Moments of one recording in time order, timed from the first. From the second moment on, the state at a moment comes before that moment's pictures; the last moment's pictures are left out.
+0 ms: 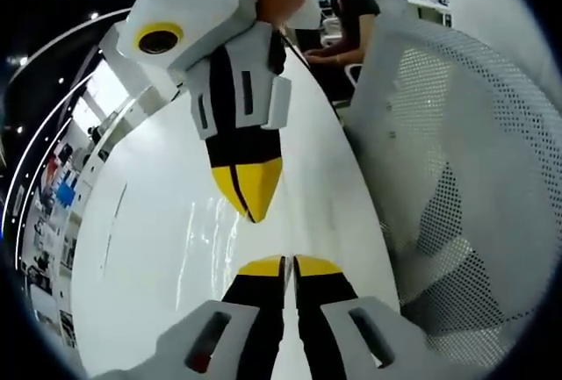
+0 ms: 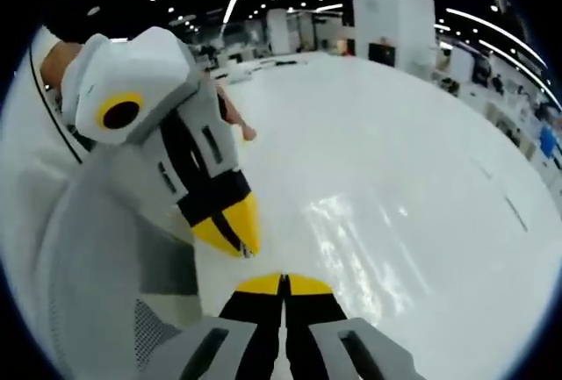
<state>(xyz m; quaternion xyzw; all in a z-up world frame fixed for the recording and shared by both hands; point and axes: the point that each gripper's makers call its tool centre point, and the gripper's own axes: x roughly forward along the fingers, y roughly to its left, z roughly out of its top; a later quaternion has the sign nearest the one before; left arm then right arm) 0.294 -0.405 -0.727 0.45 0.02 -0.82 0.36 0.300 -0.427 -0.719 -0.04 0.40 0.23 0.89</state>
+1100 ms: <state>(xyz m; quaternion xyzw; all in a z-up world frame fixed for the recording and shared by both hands) 0.288 -0.412 -0.722 0.44 0.03 -0.82 0.37 0.330 -0.485 -0.658 -0.05 0.32 0.12 0.94</state>
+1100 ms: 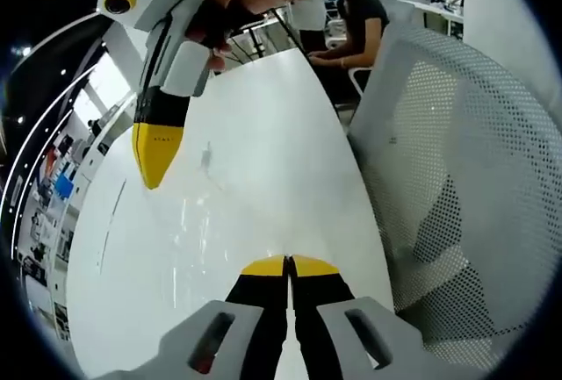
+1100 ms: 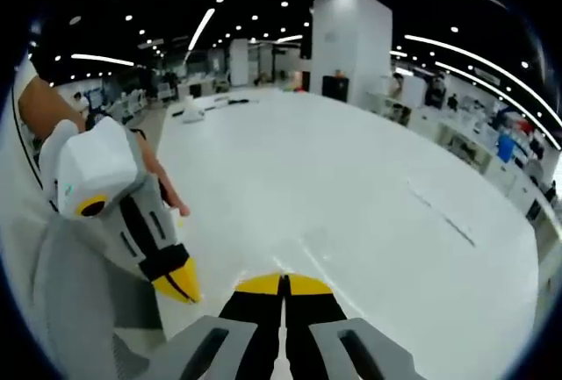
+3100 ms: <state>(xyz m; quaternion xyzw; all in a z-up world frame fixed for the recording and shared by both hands) 0.358 -0.388 -0.702 0.40 0.06 -0.76 0.51 0.346 -0.505 -0.705 -0.19 0.34 0.13 0.91</state>
